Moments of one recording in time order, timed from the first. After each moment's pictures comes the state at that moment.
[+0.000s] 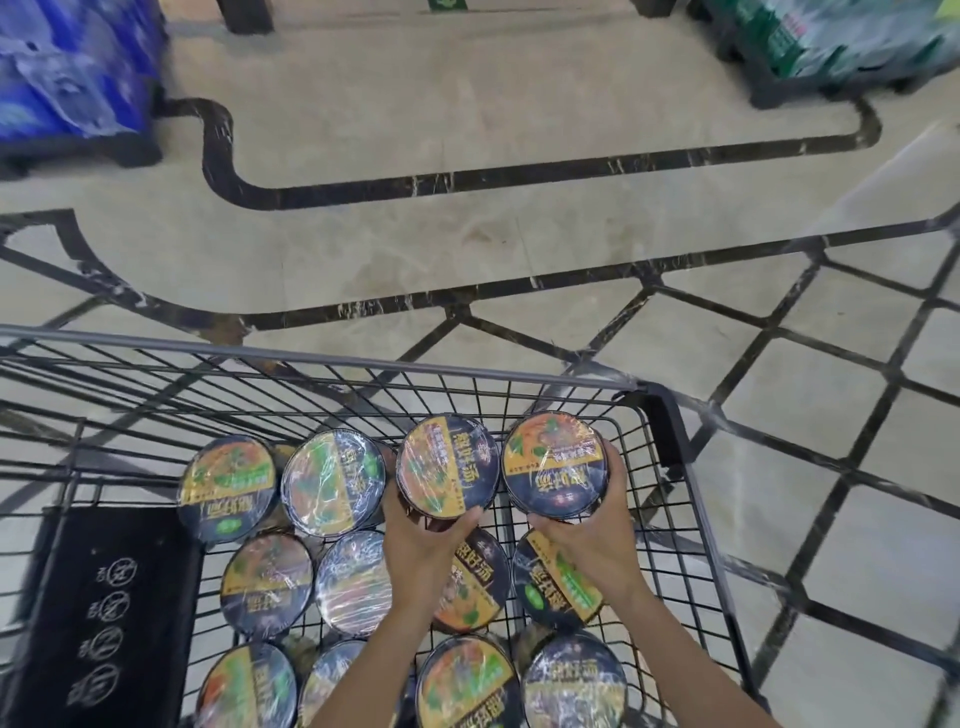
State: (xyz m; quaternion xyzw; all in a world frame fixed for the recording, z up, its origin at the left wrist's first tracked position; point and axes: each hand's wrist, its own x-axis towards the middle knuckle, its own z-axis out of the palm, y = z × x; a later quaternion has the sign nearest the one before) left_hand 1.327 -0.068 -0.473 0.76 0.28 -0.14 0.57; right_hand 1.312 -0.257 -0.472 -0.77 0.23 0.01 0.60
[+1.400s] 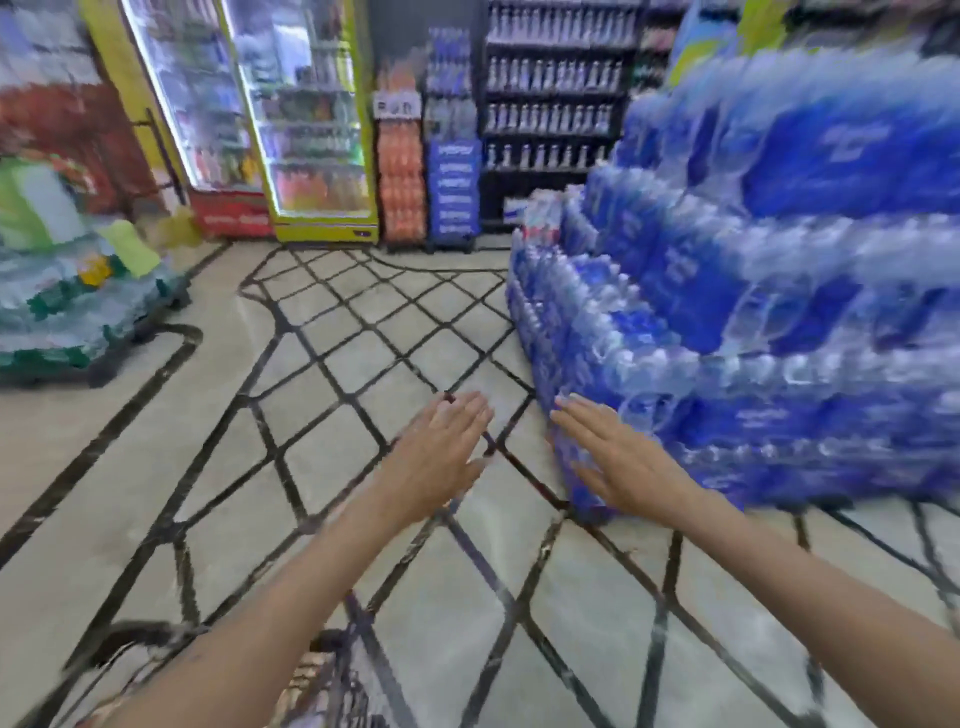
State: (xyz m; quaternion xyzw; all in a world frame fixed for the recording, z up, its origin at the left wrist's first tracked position) left_hand 1.067 -0.340 -0.112 0.46 -0.86 0.19 0.08; right_hand 0.802 -0.342 -0.116 -0.89 0.43 -0.14 -0.06
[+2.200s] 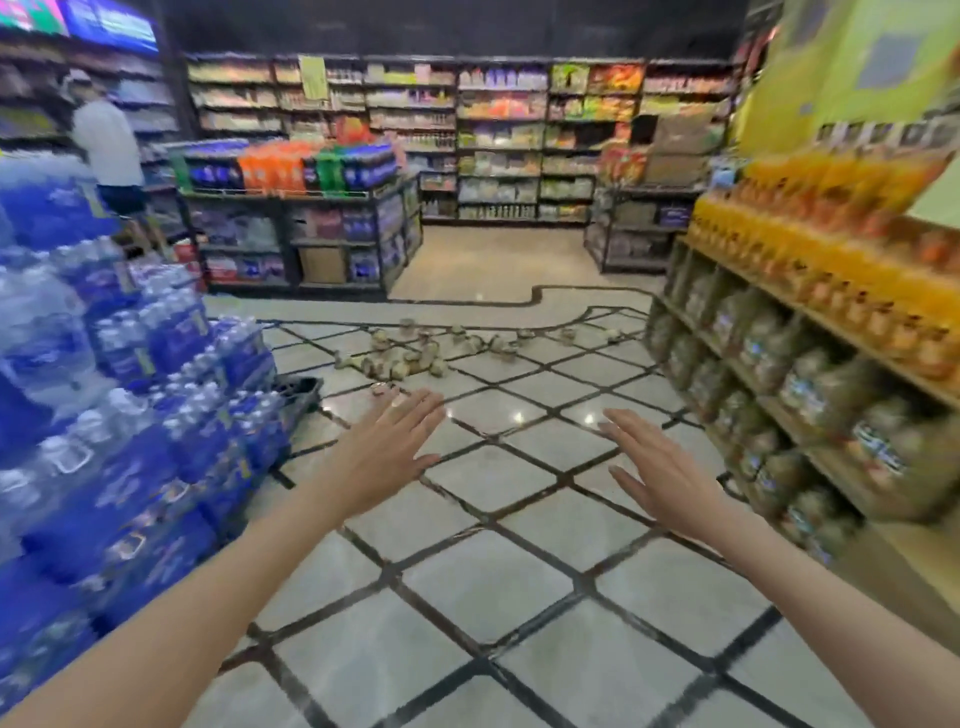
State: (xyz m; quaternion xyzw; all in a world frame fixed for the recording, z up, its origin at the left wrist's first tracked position) left_hand 0.150 -0.154 -0.072 -0.22 -0.94 0.18 0.18; right_hand 0.114 0.200 -0.105 -0.27 0.95 -0.05 -0.17
